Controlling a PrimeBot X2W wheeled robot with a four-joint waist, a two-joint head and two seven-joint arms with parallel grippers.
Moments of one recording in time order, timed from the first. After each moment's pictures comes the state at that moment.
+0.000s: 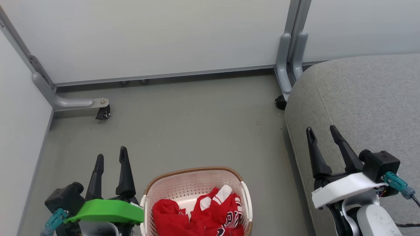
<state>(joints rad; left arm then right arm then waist) 0.01 0.04 -0.11 0.03 -0.56 0.05 -0.14 -0.05 -0.09 0.08 0.05 0.31 0.13 -0.14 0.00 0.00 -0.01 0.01</state>
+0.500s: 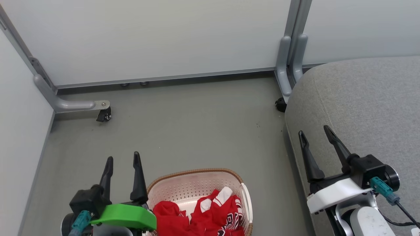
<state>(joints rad) 0.02 0.04 -0.18 0.06 -0.37 0.11 -0.18 -0.05 -0.10 0.11 0.05 0.13 0.13 -0.18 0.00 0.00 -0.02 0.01</state>
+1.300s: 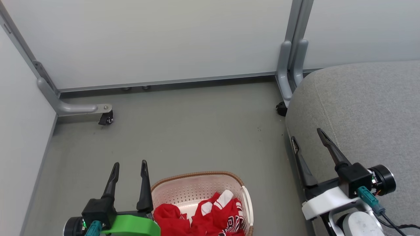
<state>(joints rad) 0.05 0.05 -0.20 0.08 -0.25 0.08 -0.23 -0.04 -0.09 0.12 0.05 -0.02 0.13 -0.23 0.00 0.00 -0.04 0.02</state>
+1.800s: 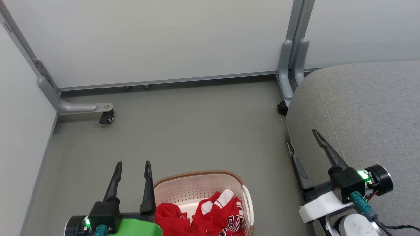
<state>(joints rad) 0.06 0.05 -0.21 0.08 -0.18 0.07 -0.26 -0.03 -0.08 0.14 0.05 -0.09 0.13 -0.25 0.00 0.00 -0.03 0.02</state>
